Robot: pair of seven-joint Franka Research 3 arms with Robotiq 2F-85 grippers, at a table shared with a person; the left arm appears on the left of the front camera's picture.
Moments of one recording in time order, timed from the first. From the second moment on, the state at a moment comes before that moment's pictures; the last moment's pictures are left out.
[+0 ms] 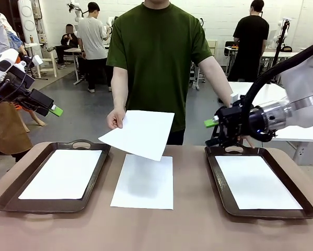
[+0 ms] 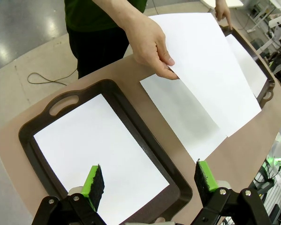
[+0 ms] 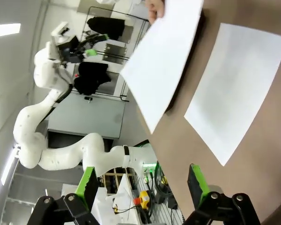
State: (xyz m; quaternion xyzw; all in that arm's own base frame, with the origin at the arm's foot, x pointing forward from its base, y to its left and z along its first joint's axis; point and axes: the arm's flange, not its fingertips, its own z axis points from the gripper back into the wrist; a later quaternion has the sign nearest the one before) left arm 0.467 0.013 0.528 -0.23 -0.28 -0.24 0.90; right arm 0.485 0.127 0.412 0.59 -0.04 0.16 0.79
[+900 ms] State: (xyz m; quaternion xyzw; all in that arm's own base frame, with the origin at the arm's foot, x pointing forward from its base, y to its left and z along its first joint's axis) left arm 0.467 0.013 0.528 -0.23 -0.28 -0.24 0.90; right arm 0.512 0.213 0.375 0.64 -0.10 0.02 0.76
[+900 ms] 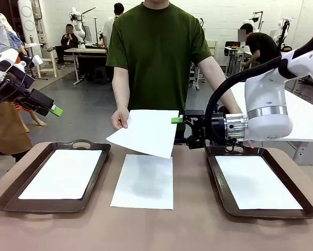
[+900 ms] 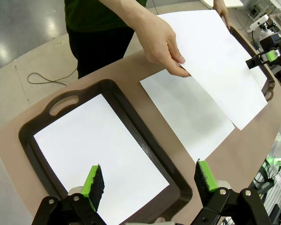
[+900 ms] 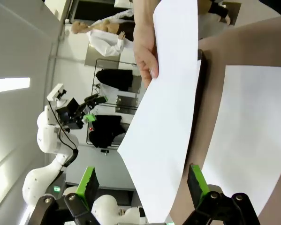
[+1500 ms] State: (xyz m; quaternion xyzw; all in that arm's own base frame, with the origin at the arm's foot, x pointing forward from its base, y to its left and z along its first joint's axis) left arm 0.467 0.013 0.528 -0.23 -0.28 -0.24 0.90; right arm 0.523 0.227 0.361 0.66 -0.13 0.00 0.74
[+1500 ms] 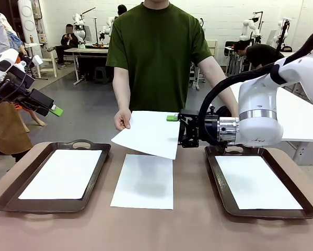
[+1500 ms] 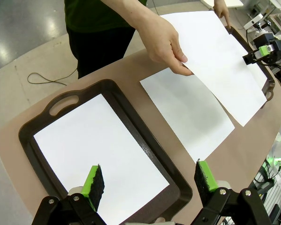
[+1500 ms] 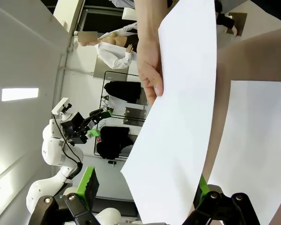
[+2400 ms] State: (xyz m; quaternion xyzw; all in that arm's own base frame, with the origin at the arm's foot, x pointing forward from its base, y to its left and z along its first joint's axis) left arm 0.467 0.013 0.528 -0.23 -0.28 -0.24 0.90; right arm 0.524 0.235 0.334 0.67 -0.10 0.01 0.73
